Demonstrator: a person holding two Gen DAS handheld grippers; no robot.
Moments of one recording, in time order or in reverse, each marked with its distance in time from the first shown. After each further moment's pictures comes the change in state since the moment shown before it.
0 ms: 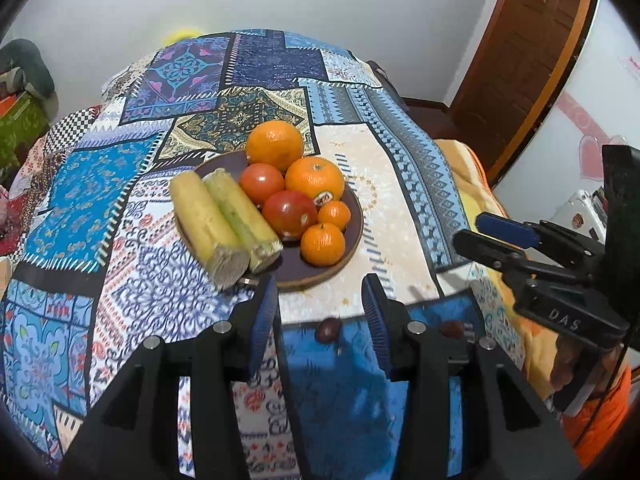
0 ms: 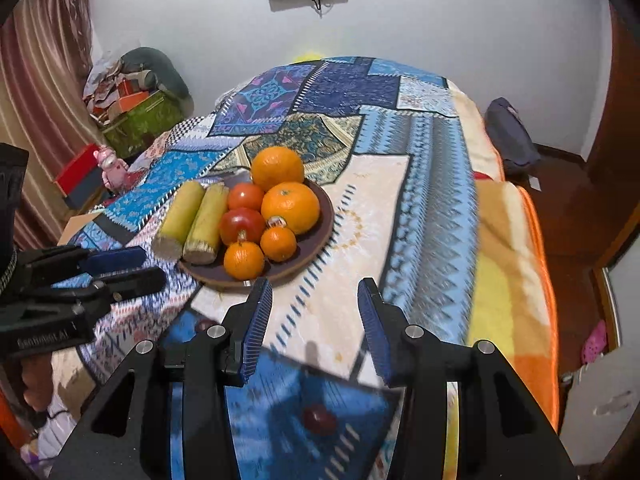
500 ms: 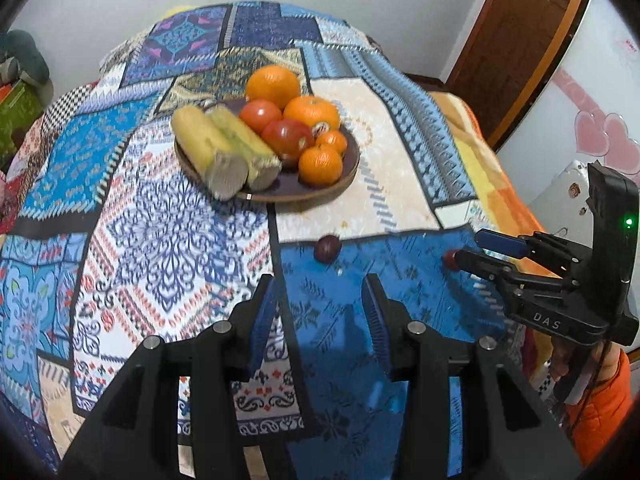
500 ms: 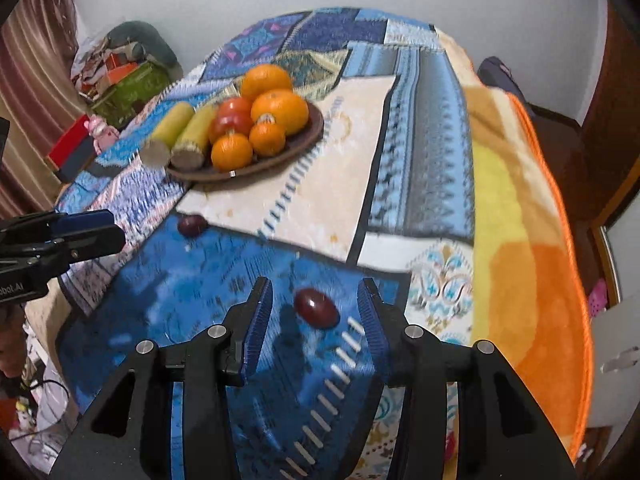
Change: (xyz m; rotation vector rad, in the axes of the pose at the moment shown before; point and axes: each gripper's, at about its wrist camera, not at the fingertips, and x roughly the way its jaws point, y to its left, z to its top) left arm 0.002 0.002 -0.051 0.007 0.090 -0.010; right arm 0.013 -0.002 -0.065 0.038 0.134 -0.009
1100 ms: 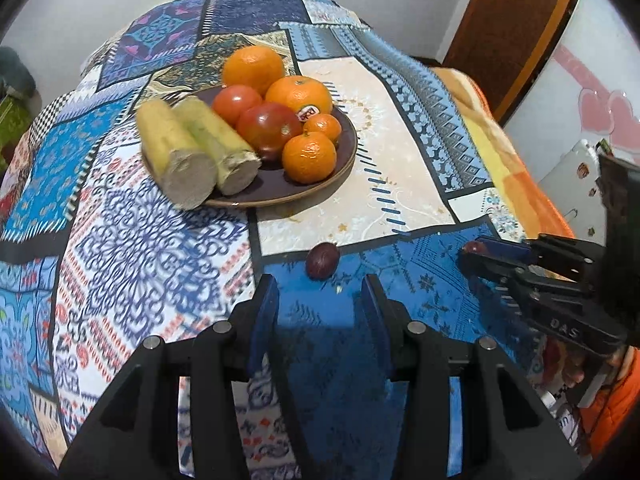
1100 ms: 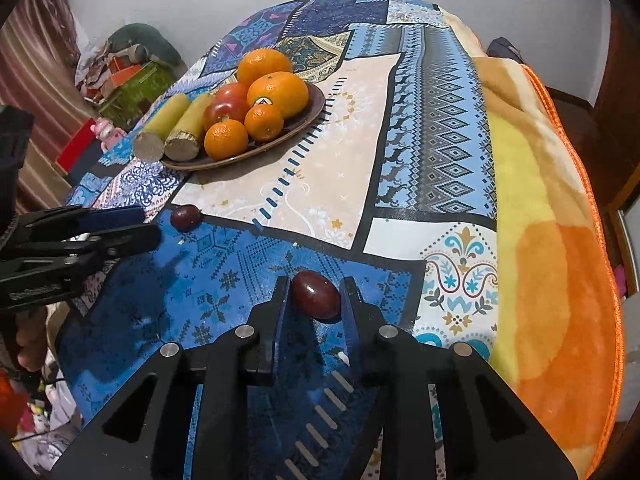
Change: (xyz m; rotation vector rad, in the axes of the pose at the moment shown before) left arm 0.042 -0.012 0.018 0.068 0.055 0.014; right arm 0.011 -0.010 -0.006 0.042 0.014 0.069
